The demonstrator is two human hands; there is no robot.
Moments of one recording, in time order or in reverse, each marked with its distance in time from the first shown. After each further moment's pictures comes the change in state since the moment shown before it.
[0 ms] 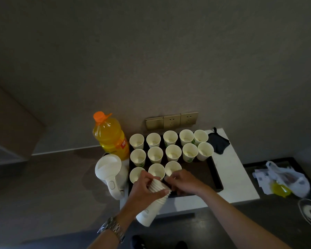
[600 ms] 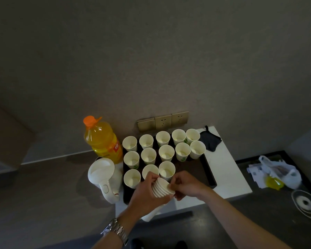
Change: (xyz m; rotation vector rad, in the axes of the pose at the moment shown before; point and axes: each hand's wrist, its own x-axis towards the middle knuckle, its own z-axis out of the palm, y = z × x) left_hand 0.003 0.006 0.023 0.164 -0.071 0.190; right_hand -0.024 0.017 -0.011 0.207 -0.047 0.003
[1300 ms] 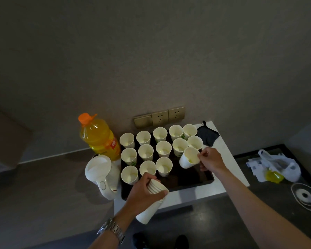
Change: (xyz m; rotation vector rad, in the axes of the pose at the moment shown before) left_hand -0.006 -0.009 0.004 -0.026 -0.048 -0.110; right_hand 0.014 0.033 -0.098 0.027 0.696 0.111
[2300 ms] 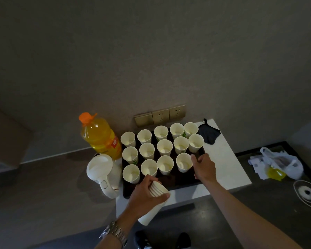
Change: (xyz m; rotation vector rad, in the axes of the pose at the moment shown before) left_hand -0.012 -0.002 0.004 0.065 -0.005 -0.028; right_hand -0.029 0.016 0.048 -0.060 0.163 0.013
